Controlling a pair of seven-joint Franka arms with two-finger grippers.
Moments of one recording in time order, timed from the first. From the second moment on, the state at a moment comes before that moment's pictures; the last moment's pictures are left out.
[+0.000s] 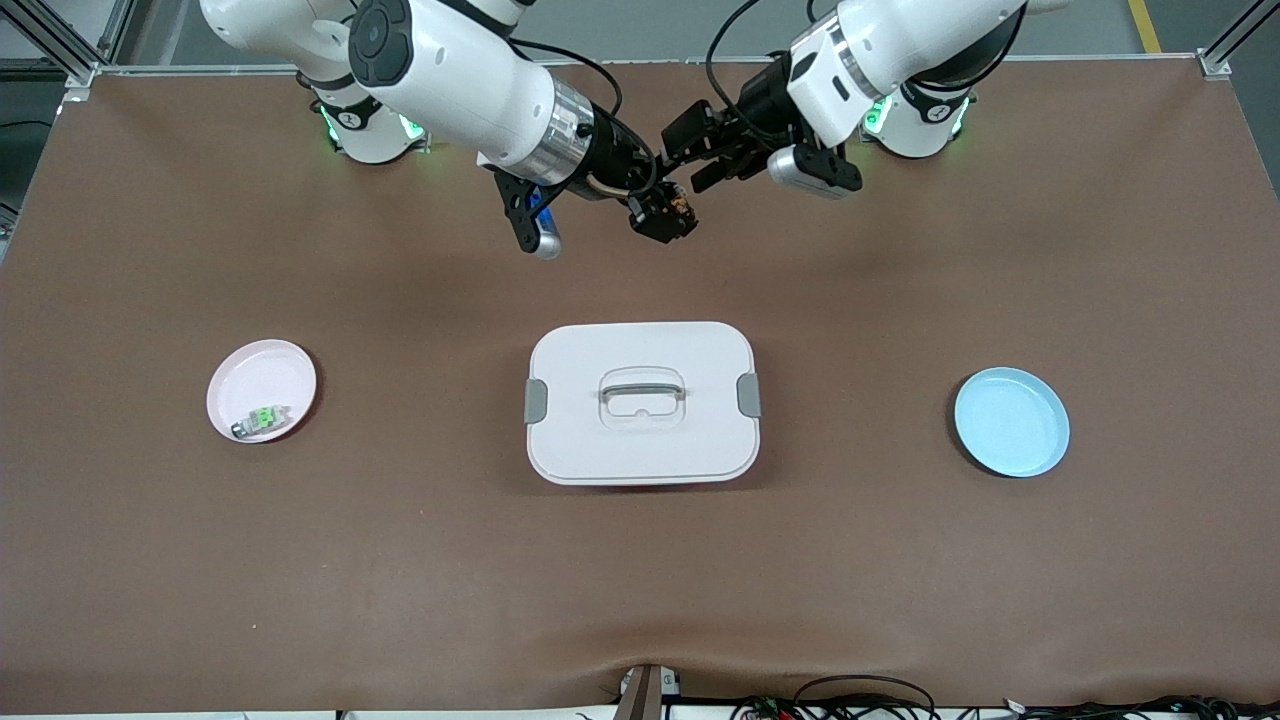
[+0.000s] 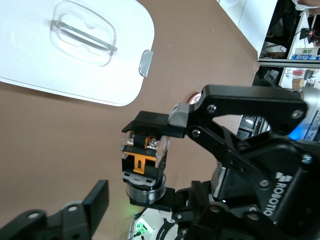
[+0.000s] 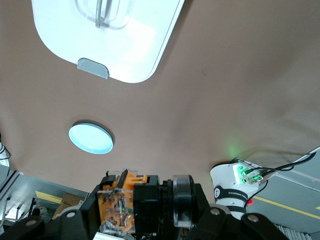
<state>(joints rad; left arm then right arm) -0.03 -0.17 -0.64 -2.02 -0.92 2.31 -0.49 0.78 0.25 -0.08 -1.49 0.66 2.01 1.64</state>
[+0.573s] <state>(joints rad) -0.03 -0.18 -0.67 -2.07 -0.96 2.41 -0.43 0.78 0.25 -0.08 -1.49 0.66 2.01 1.64</state>
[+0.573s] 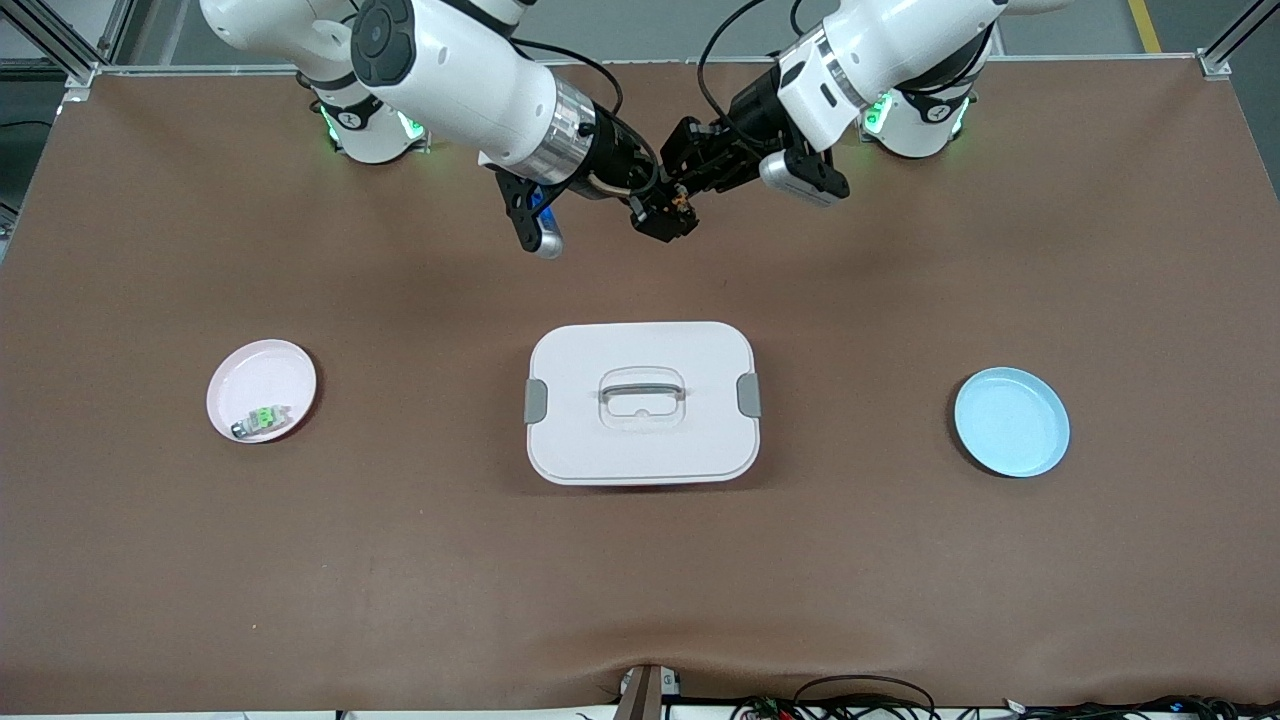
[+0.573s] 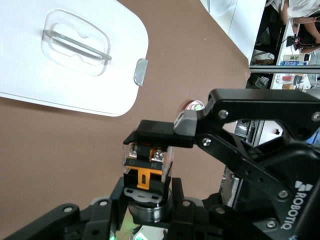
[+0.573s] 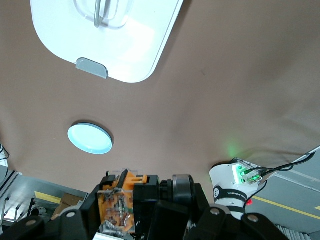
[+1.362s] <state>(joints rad) -0.02 -0.18 -0.67 -2.07 -0.94 2.42 -0.39 0.78 0.26 -0.08 -1.49 0.66 2.03 1.64</state>
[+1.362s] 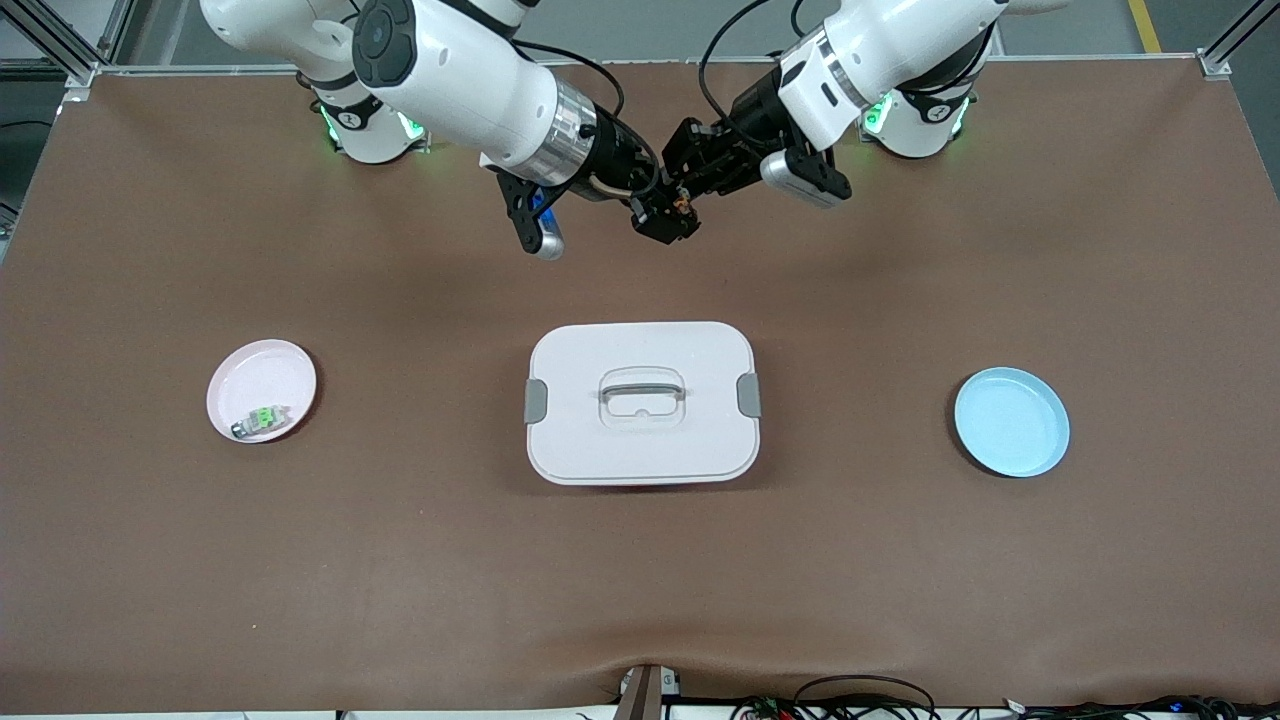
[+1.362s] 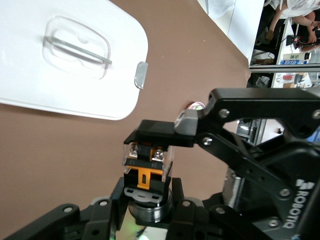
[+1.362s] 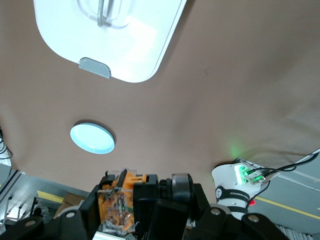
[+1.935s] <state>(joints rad) 0.07 -0.18 -0.67 -2.09 -0.80 2.40 -0.34 0.78 0.27 -0.09 -1.47 0.66 2.01 1.63</state>
